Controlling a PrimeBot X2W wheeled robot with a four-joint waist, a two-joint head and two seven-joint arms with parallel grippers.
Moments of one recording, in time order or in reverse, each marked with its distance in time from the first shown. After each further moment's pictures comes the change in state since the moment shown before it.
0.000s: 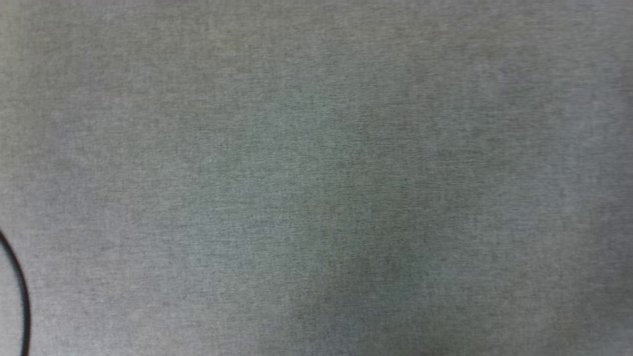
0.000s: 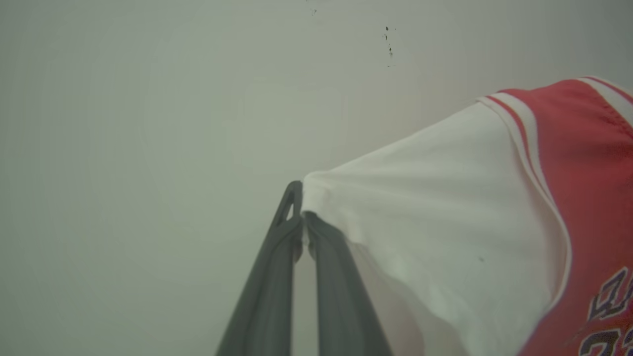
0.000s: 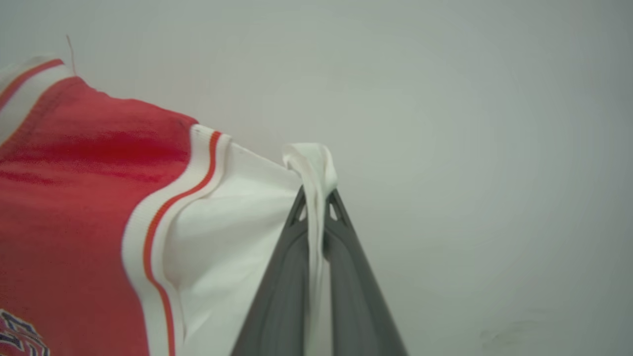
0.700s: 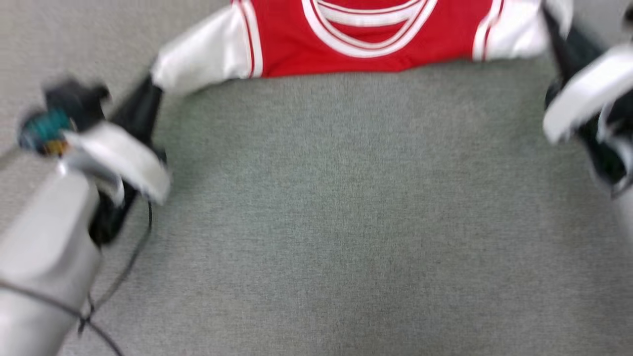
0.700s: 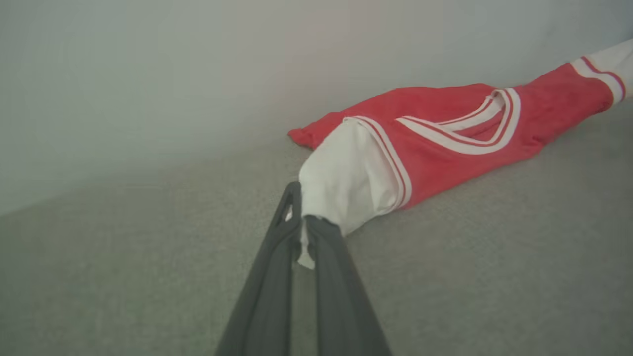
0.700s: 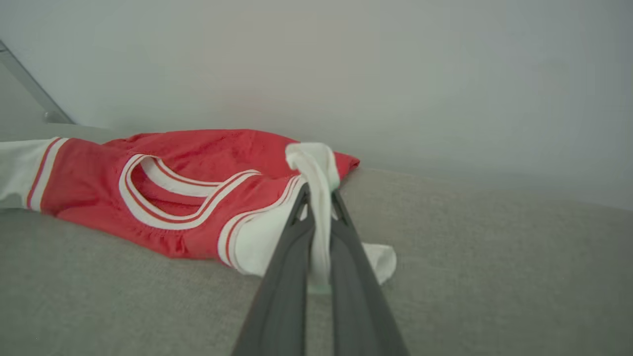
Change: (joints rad) left arm 0.834 -0.137 -0.155 -0.006 -0.028 -0.047 -0.081; right arm 0.756 -0.056 0.348 -0.020 0.380 0.000 -0.139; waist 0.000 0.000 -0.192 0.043
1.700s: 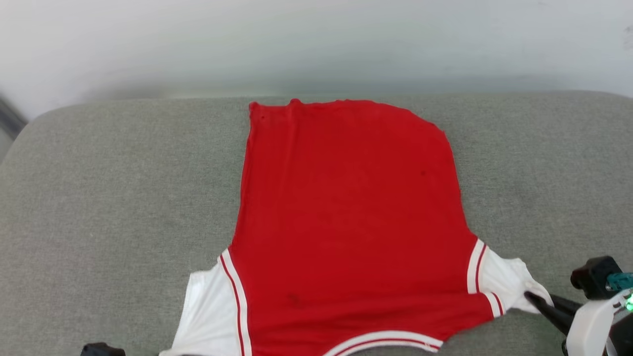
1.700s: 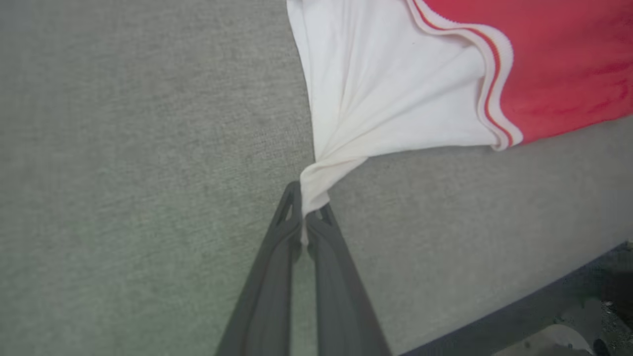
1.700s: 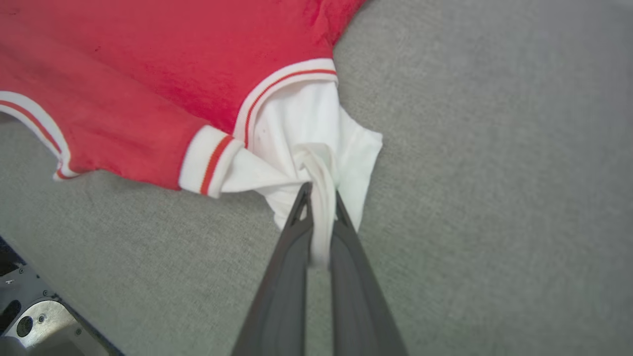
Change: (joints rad) left arm 0.797 0.222 -0.106 -0.236 -0.130 0.122 0.098; right arm 0.605 -0.425 0.421 -0.270 0.215 0.000 0.044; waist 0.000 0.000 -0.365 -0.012
